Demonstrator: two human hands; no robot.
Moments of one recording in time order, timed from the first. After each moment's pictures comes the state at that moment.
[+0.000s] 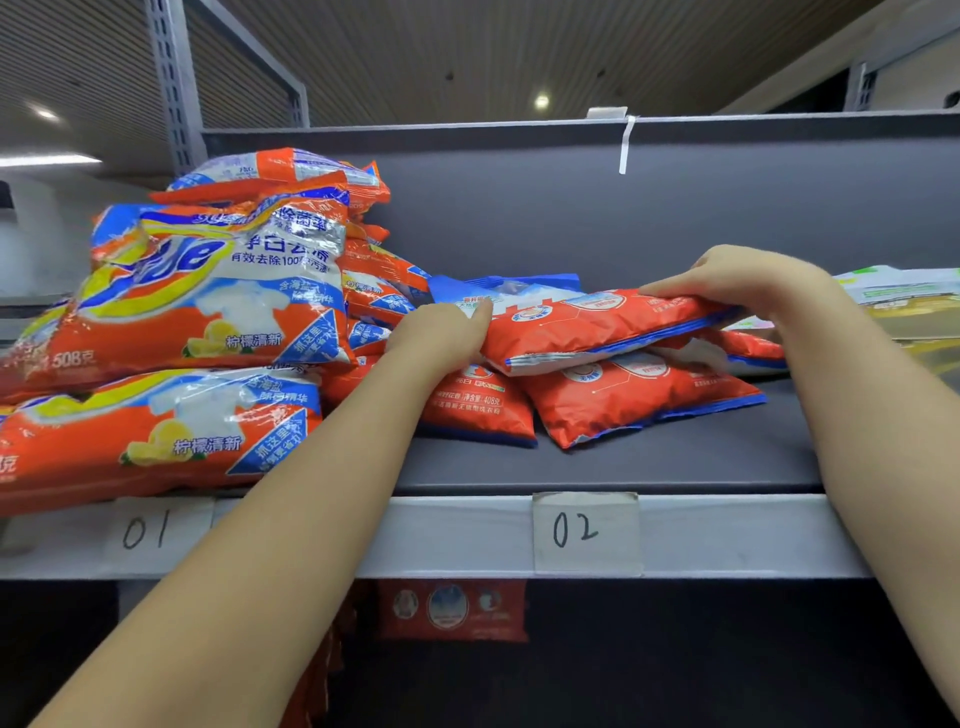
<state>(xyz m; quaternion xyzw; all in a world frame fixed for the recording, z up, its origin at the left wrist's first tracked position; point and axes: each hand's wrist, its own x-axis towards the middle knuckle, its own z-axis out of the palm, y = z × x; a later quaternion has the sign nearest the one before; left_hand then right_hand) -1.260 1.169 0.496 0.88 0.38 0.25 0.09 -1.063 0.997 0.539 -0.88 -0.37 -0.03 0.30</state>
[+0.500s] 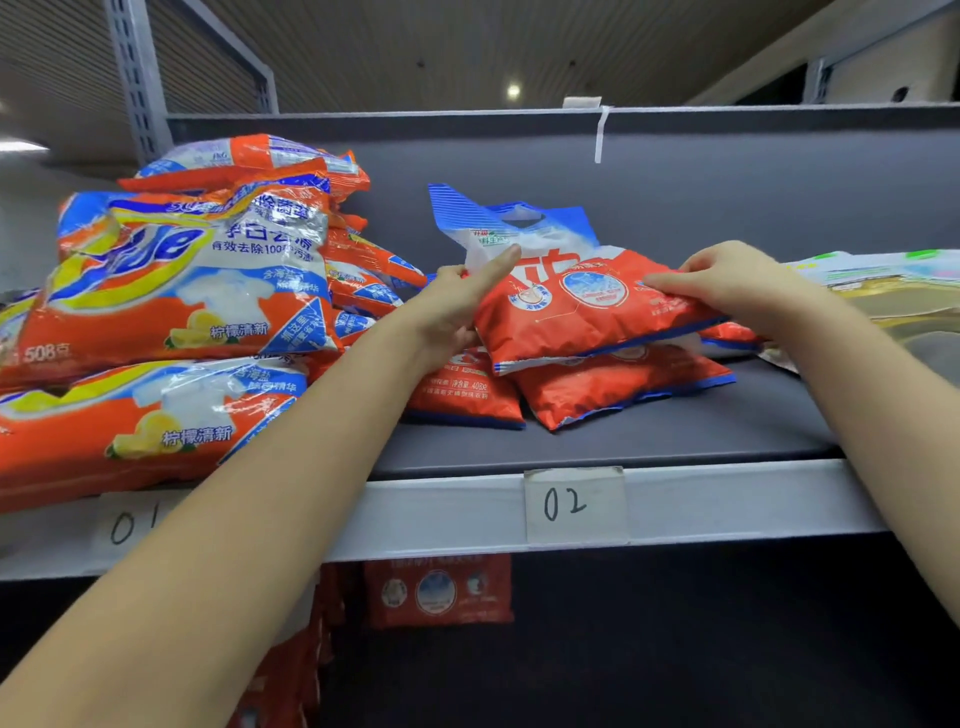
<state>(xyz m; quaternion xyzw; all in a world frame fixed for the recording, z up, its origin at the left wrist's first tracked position) -1.248 1.166 0.500 0.71 0.13 0.29 0.63 -1.085 0.973 0.516 -0.85 -0.36 -0.11 0.38</state>
